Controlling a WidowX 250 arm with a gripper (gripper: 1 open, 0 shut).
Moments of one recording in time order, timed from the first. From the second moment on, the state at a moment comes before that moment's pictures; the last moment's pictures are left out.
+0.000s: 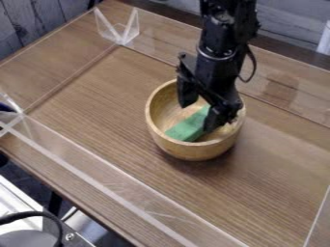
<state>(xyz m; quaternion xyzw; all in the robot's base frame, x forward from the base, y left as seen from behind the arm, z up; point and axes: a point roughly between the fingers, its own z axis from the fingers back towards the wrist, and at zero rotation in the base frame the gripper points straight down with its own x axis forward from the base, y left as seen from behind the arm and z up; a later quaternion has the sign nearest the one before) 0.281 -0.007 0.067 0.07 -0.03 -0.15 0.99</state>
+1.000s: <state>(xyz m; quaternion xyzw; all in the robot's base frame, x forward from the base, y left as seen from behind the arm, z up) 0.280 0.006 0.066 0.01 0.00 -0.12 0.99</state>
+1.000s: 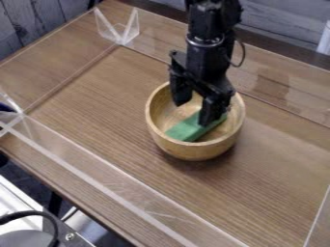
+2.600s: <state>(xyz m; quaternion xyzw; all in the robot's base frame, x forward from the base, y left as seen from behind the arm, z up) 0.286 0.002 0.044 0.00 0.03 -0.09 1.00</state>
